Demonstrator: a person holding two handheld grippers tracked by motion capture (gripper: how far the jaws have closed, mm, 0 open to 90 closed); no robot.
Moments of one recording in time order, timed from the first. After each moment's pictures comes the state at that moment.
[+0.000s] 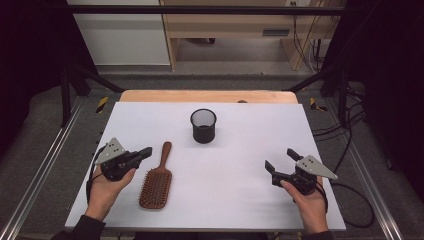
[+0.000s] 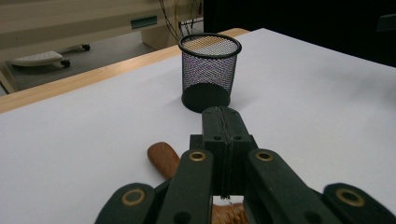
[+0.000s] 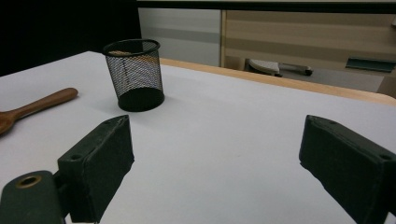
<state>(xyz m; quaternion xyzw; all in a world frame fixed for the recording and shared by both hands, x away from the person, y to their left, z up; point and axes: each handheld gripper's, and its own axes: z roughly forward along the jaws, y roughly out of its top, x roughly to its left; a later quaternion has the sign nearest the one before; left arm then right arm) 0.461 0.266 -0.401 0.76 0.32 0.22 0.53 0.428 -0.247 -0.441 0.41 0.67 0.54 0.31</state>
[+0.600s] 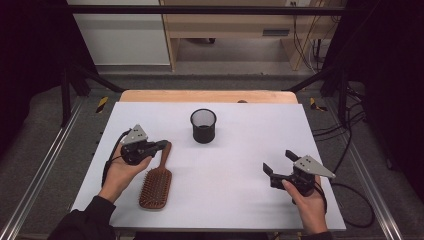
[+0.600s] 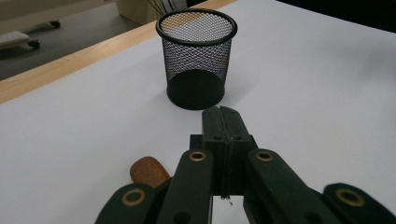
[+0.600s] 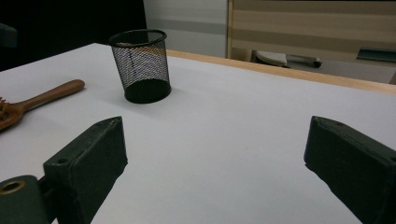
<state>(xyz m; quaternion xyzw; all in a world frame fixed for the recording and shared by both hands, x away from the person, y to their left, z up) 0.506 0.231 -0.404 0.81 0.30 0.18 0.48 0.429 -0.244 -0.443 0.41 0.68 0.53 0.29</state>
